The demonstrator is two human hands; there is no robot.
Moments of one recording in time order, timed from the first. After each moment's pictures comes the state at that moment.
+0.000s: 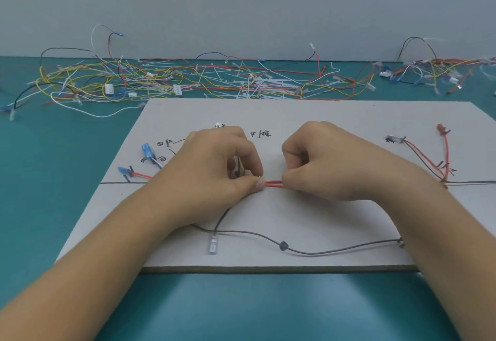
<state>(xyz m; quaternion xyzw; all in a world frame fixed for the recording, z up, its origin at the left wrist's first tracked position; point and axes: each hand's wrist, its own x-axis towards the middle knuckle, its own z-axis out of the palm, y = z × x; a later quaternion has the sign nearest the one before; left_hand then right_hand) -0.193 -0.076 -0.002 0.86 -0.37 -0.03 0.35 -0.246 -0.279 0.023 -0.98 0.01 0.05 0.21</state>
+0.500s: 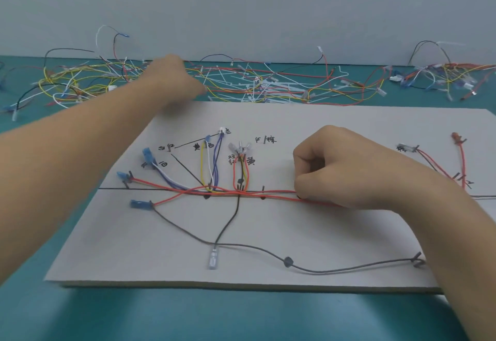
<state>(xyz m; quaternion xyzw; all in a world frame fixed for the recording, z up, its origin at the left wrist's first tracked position) 0.002 -0.084 0.015 0.98 -0.04 0.01 0.17 -0.246 -0.287 0.026 -0.95 0.01 0.09 0.29</state>
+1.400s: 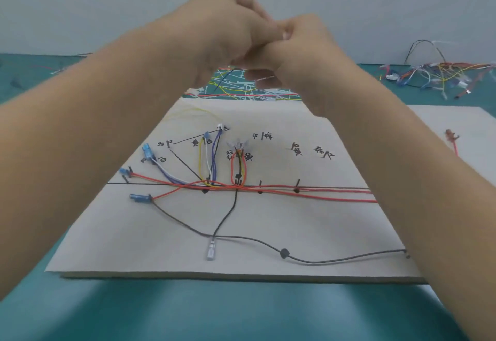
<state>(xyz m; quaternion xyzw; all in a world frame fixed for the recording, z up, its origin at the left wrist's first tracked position) -0.103 -0.135 0.094 0.79 -0.24 -0.06 0.56 -0.160 -0.256 0.072 -0.83 0.02 -0.12 0.55</state>
